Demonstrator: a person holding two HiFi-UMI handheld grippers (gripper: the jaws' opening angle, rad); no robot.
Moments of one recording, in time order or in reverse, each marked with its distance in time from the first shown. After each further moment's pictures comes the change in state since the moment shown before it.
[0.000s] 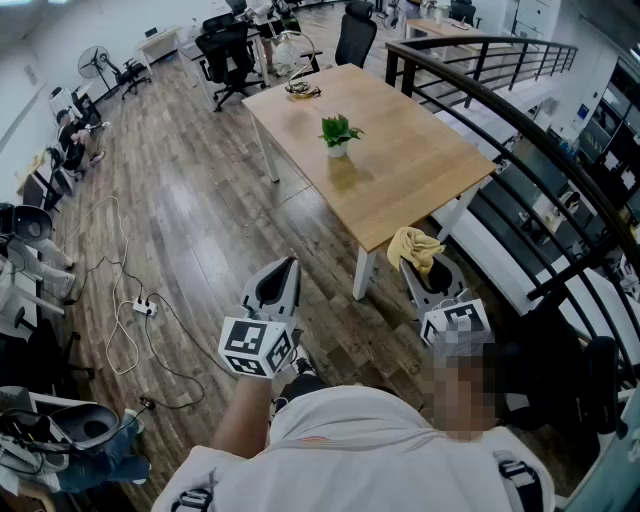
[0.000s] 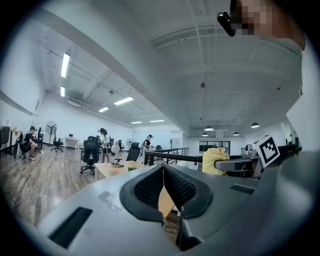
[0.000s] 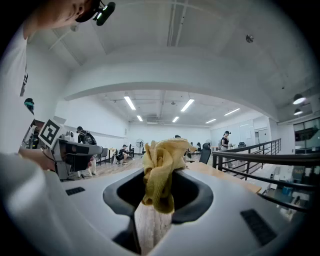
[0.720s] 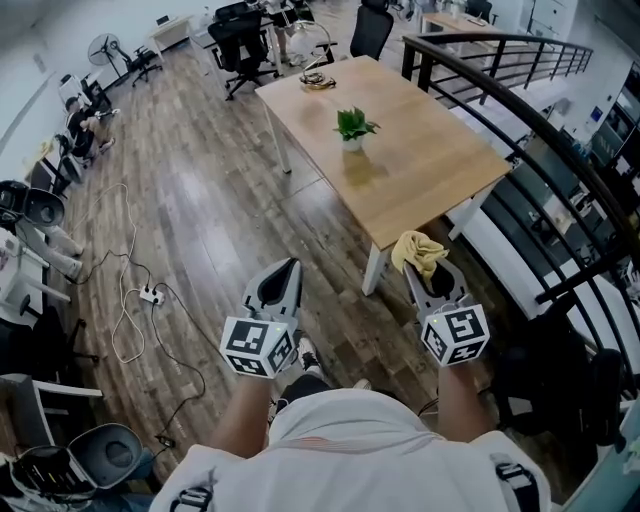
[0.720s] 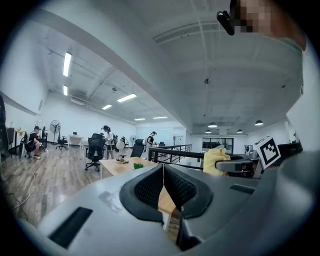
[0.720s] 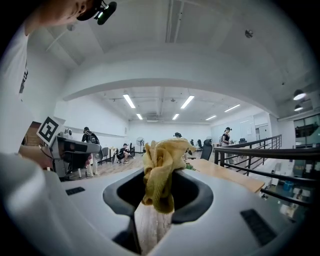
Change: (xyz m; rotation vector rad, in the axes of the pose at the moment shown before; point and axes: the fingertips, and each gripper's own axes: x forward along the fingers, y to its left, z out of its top) left arm -0.004 0.022 -0.009 -0.009 0.041 0.036; right arm 0.020 0.009 -0.015 0.026 0.025 0.005
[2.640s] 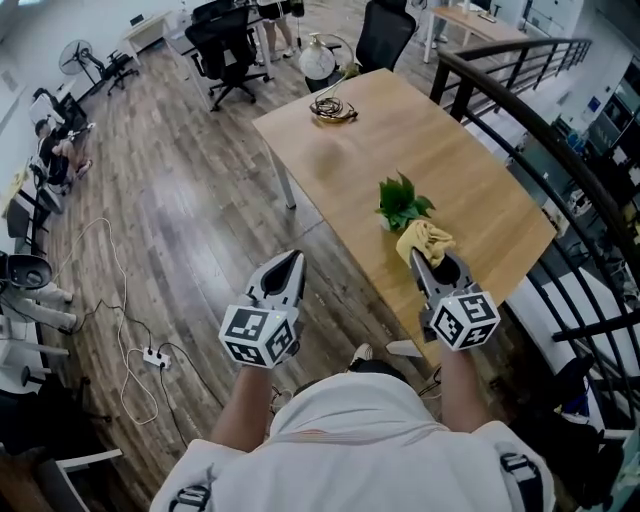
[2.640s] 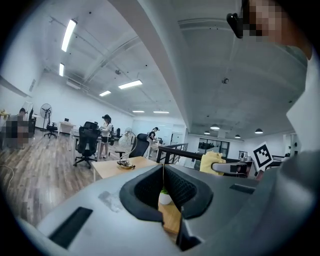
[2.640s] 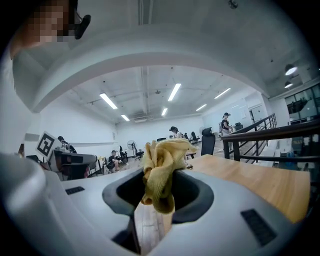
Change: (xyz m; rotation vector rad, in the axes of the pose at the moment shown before) left arm 0.310 0.317 0.040 -0.100 0.059 -0.099; right arm 0.419 -0.106 0.042 0.191 0.022 -0.057
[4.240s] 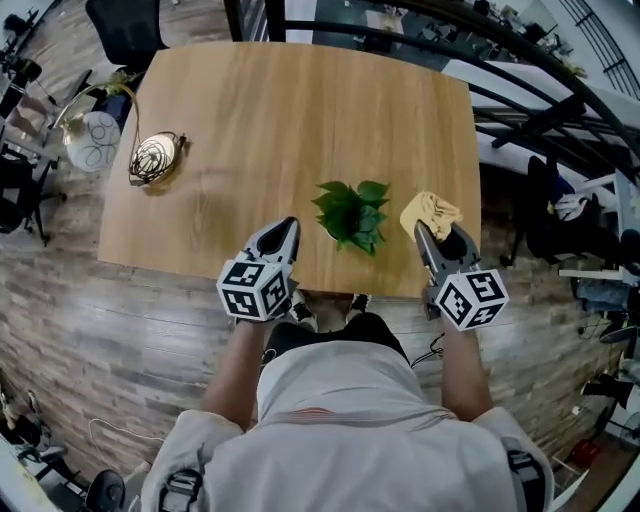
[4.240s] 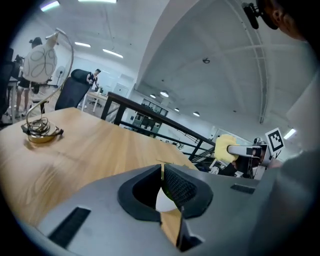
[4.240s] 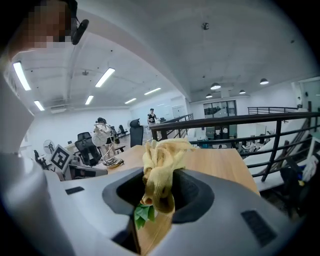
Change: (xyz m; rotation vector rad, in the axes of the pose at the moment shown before) left arm 0.371 0.048 -0.116 -0.034 0.534 -0.824; right arm 0.071 -0.140 -0.040 0.252 0.085 -0.888
